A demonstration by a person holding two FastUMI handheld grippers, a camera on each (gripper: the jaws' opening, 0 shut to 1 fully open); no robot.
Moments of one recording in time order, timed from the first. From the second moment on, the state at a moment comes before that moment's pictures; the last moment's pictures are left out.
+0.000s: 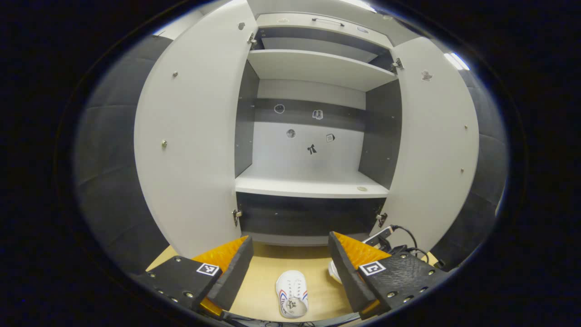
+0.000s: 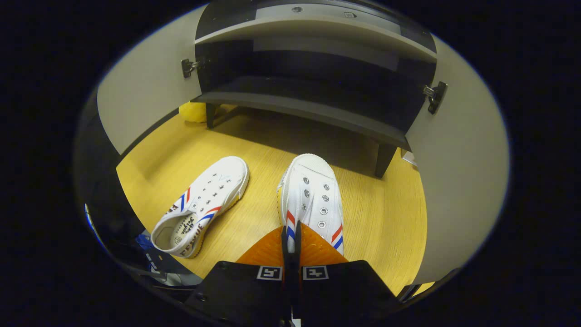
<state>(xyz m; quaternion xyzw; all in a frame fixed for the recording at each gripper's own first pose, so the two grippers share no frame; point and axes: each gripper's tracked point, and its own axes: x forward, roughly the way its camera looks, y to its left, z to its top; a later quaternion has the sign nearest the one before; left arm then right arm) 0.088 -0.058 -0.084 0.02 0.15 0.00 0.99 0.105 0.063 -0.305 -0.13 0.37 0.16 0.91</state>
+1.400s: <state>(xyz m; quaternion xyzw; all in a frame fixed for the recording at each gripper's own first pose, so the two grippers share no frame) 0.069 -0.014 -0.067 0.08 0.10 -0.10 0.99 0.215 0.134 0.066 -0.06 -0.03 0.09 0.99</state>
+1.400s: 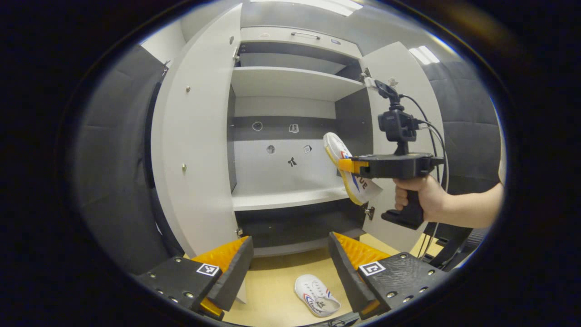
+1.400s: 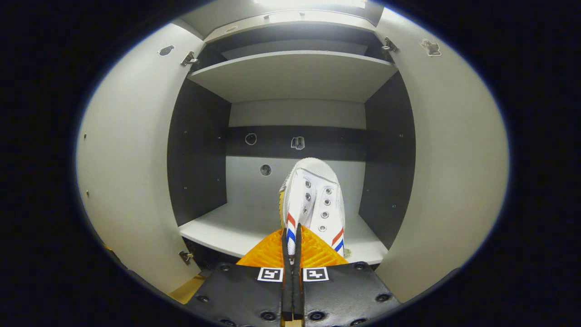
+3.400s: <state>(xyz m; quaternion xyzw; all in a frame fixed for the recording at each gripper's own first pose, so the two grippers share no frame) 0.046 0.012 -0.108 0.06 0.15 0.00 0.99 0.276 0.084 0.079 -0.01 -0.02 0.03 1.00</state>
